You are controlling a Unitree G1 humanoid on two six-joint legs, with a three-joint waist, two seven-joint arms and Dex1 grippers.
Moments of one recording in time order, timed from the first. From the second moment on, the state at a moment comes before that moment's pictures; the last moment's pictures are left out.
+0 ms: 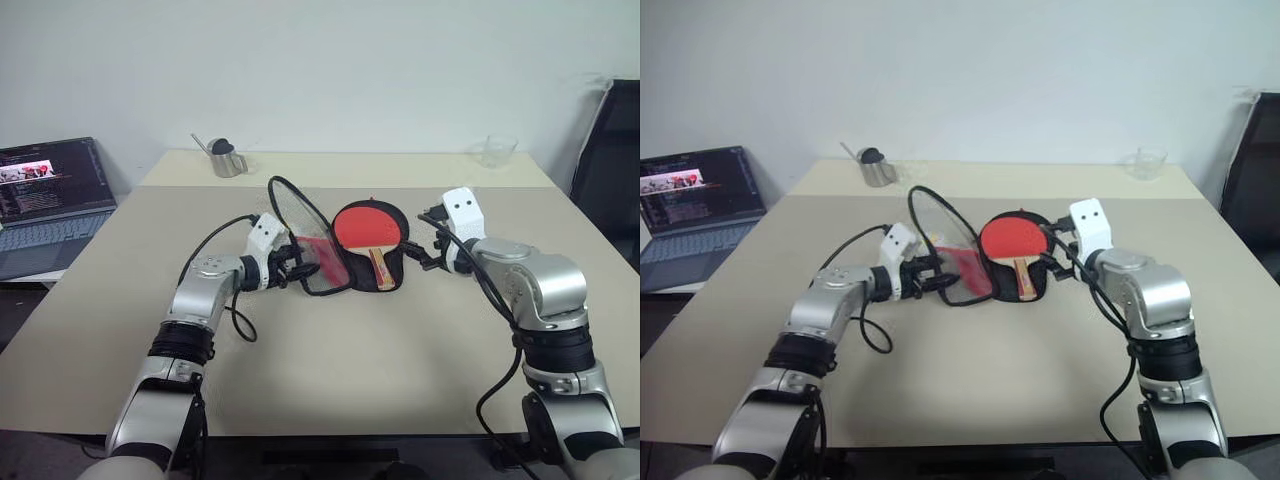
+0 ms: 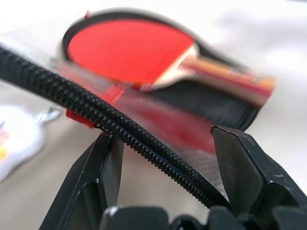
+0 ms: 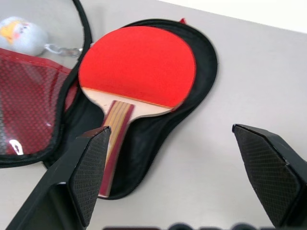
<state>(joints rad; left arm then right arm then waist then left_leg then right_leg) -0.79 0.45 -0.04 0.45 -0.20 0.39 -0.92 -0.80 -0.41 -0.02 -0.14 0.26 1.19 0.28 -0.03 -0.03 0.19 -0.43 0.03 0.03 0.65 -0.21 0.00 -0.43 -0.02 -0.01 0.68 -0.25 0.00</state>
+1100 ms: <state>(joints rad) -0.98 0.14 -0.10 0.59 -0.14 0.32 -0.65 -0.78 -0.53 -0.12 -0.06 0.27 1.06 0.35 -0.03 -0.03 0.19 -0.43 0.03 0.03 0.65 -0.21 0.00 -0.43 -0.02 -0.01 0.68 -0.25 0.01</state>
